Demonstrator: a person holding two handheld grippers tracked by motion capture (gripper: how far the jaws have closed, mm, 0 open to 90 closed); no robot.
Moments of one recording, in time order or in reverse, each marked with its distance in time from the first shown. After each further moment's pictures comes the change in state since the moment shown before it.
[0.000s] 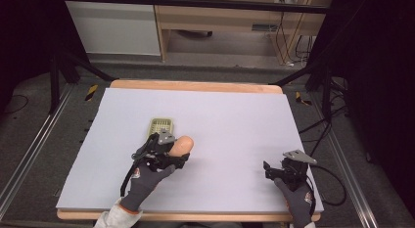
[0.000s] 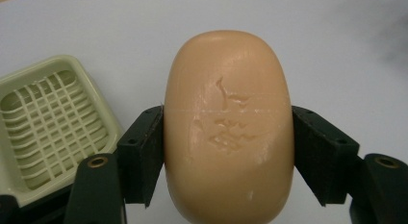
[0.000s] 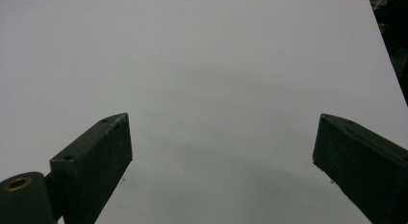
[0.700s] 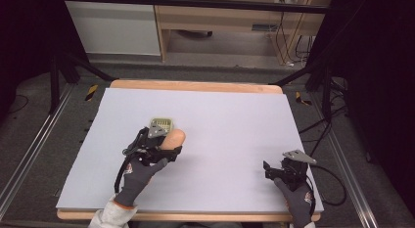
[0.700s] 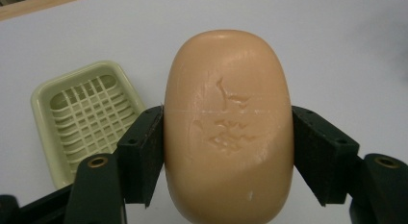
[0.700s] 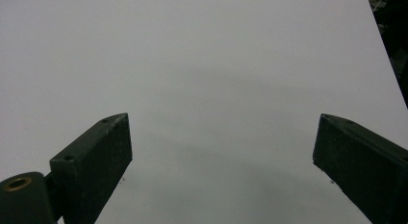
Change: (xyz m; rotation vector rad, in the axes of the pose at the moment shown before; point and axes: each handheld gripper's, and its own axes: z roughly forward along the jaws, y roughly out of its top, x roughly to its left) left arm 0.022 0.003 -0.010 -0.036 0.041 -0.048; right arm 0.001 0.000 0.000 -0.003 -0.003 -0.002
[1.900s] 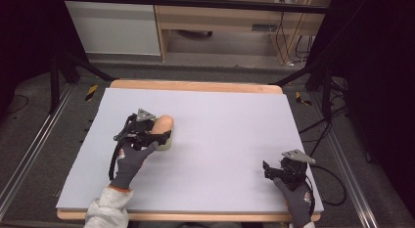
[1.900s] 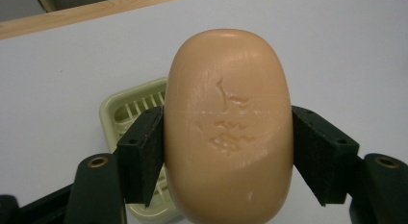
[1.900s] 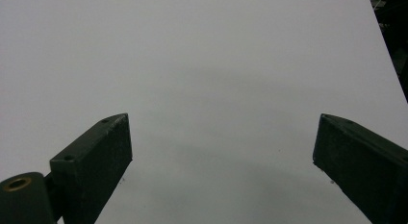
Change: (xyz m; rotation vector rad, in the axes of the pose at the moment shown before) left arm 0.048 0.014 0.009 -0.023 0.069 -0.076; right arm 0.001 0.000 0.002 0.004 -0.003 -0.007
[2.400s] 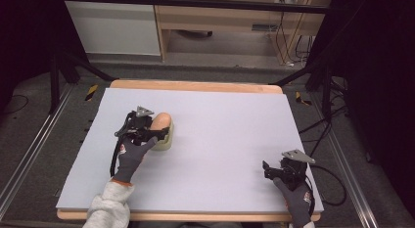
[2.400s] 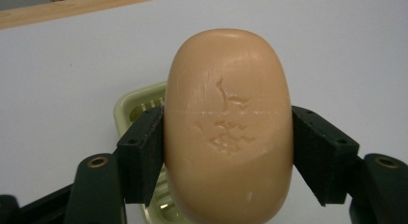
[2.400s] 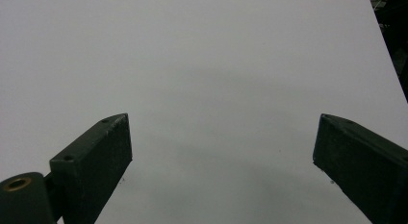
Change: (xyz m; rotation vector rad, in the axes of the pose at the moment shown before) left arm 0.018 -0.002 0.019 0.018 0.022 -0.029; right arm 0.000 0.000 0.000 -0.001 0.000 -0.001
